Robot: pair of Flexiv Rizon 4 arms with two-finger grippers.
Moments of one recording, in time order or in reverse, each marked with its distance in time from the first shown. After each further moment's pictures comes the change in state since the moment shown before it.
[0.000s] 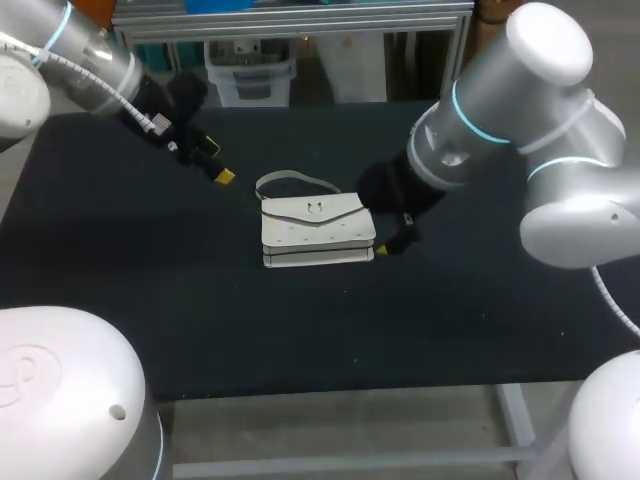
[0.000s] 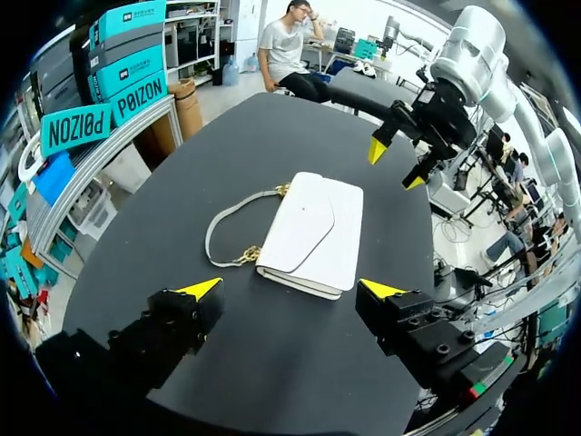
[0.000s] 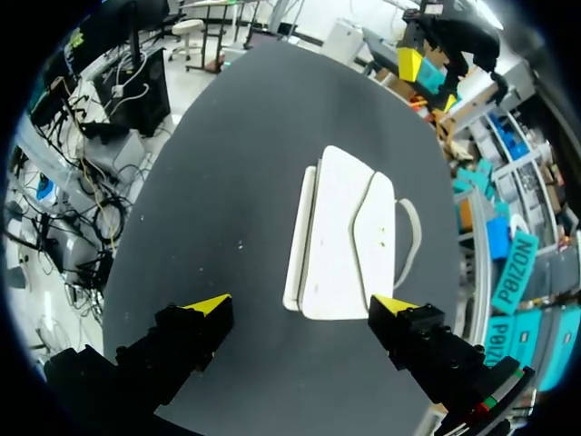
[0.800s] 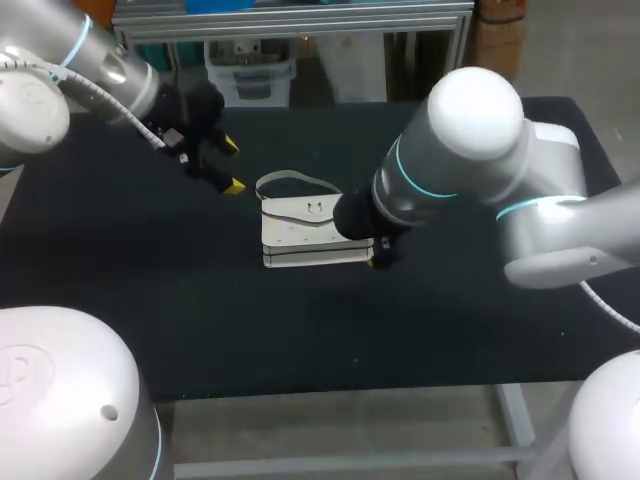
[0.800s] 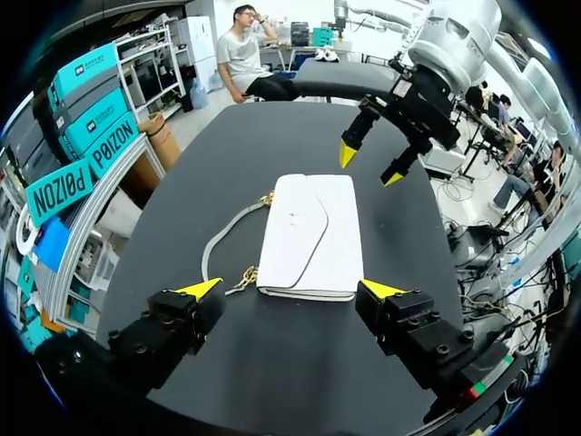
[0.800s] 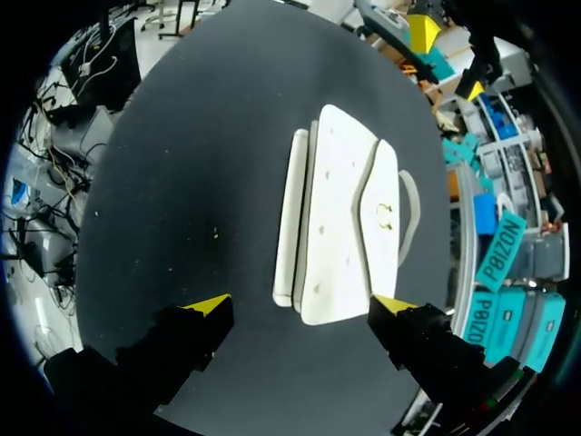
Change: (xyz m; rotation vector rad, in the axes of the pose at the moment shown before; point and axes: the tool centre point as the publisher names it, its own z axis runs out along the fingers) left arm 0.008 -0.008 0.024 0.007 -0.004 0.259; right arm 0.001 -0.006 0.035 0.198 -0.120 0.028
